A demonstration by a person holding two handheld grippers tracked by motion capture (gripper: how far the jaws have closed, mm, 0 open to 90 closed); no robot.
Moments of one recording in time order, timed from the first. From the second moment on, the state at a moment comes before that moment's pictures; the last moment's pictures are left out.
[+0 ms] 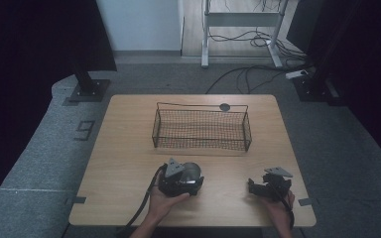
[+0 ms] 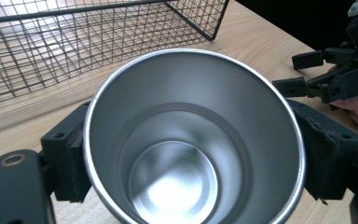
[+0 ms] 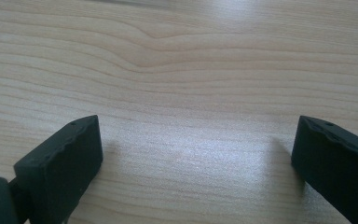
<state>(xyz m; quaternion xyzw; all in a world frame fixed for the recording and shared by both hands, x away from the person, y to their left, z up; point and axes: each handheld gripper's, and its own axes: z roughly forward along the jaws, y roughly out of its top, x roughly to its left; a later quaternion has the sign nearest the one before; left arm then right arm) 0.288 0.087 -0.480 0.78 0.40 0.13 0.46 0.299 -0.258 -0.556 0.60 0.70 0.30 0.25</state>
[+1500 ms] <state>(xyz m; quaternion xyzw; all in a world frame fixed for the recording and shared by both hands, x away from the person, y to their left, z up) 0.318 0.106 -0.460 0.77 0.42 0.15 0.46 0.299 -0.258 -0.556 0.60 0.70 0.30 0.25</state>
